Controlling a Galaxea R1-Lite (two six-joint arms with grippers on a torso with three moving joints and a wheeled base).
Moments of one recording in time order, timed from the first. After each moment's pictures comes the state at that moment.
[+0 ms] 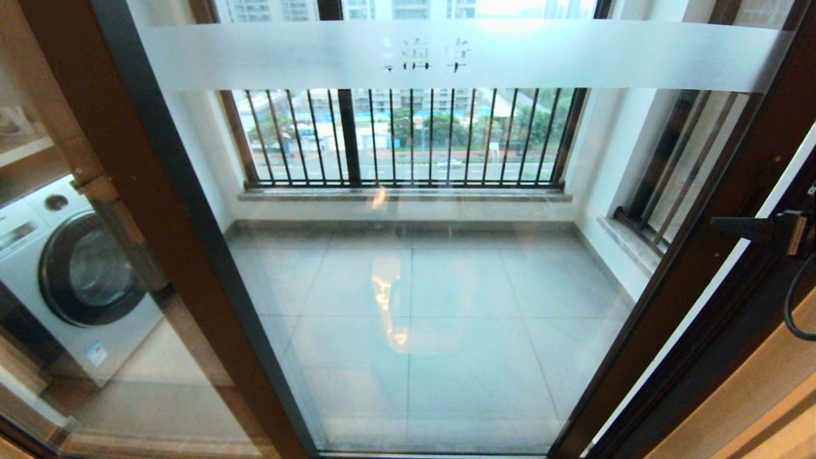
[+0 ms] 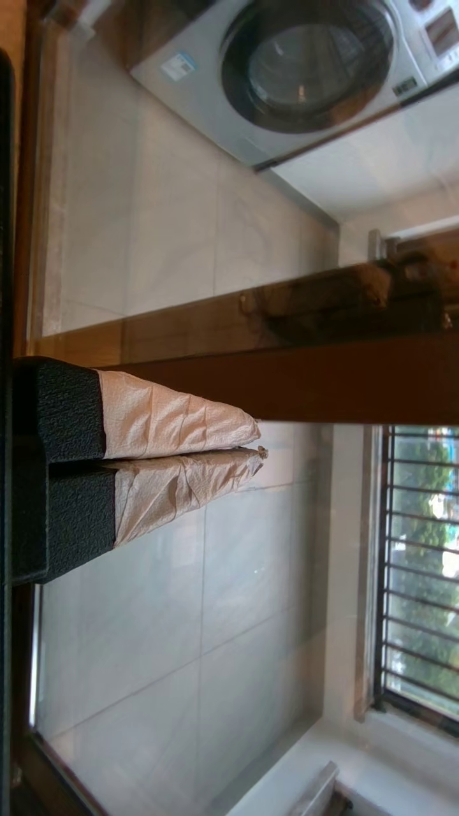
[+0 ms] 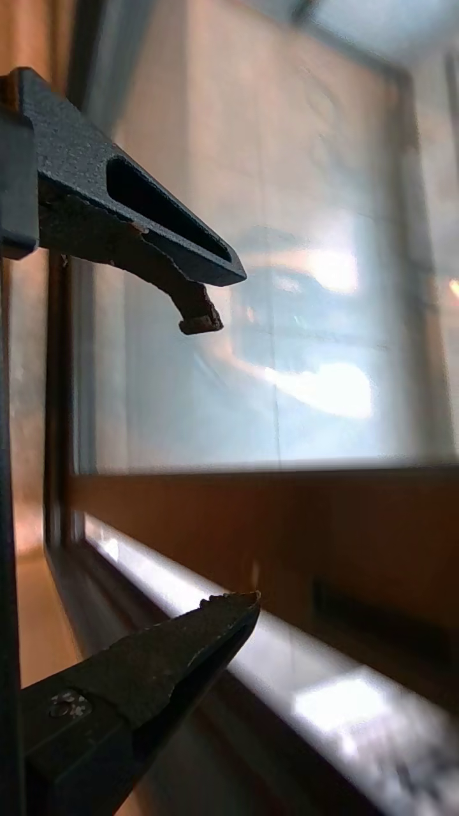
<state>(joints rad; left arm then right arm) 0.00 0.00 0.00 -0.08 0.00 -0.01 -0.41 1.49 -0.90 -0.31 0.46 -0.04</state>
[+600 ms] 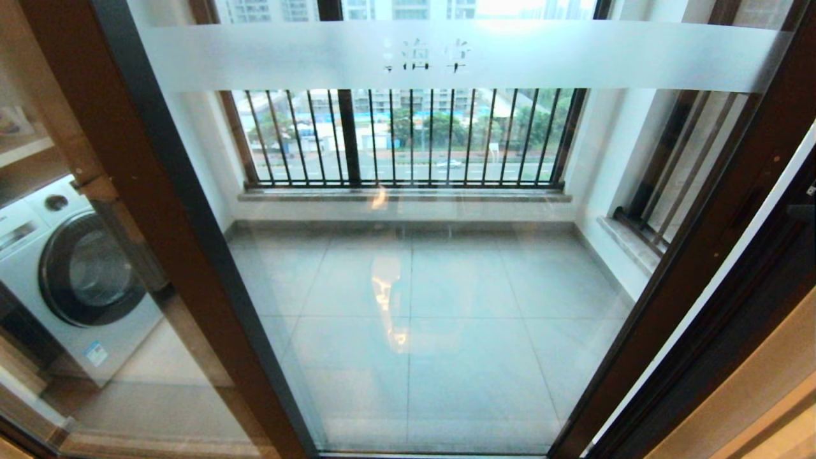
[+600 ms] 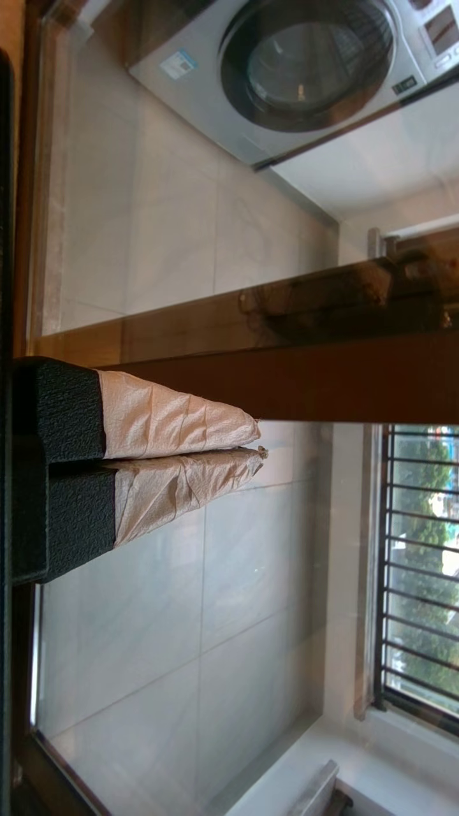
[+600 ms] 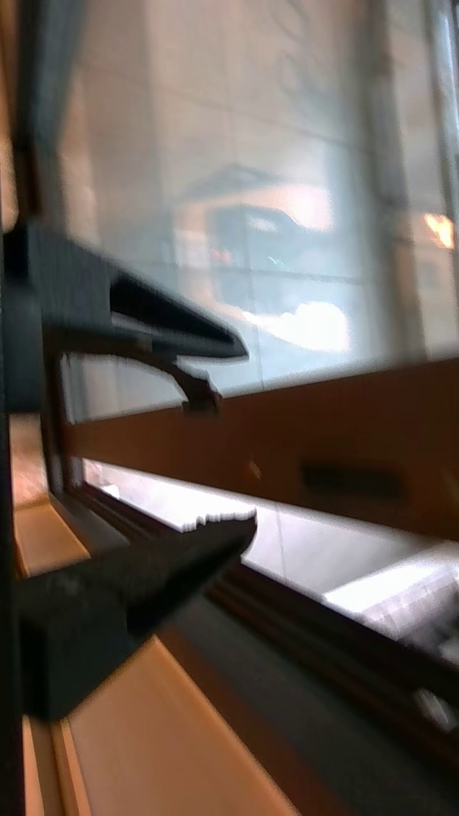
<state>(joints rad) 0.00 0.00 0.00 -0.08 0.00 -0.01 -0.52 1.39 -0.98 -0.16 0.43 -0.08</state>
